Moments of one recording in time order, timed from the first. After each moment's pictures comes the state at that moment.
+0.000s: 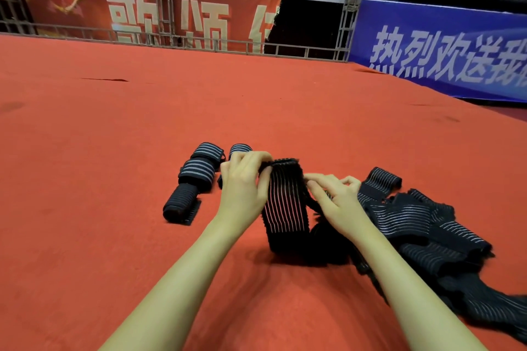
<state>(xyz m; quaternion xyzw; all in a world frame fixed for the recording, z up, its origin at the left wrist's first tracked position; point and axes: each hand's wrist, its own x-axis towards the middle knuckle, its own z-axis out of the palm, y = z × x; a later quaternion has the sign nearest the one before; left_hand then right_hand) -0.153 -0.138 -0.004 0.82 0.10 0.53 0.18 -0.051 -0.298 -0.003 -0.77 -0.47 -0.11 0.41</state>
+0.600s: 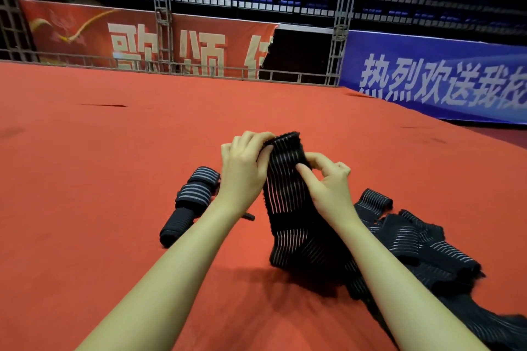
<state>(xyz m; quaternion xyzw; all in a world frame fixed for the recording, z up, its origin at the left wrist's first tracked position) -0.142 -0.129 0.044 0.82 0.08 0.54 0.16 -0.056 -0.269 0.030 -0.71 -0.43 -0.18 0.53</state>
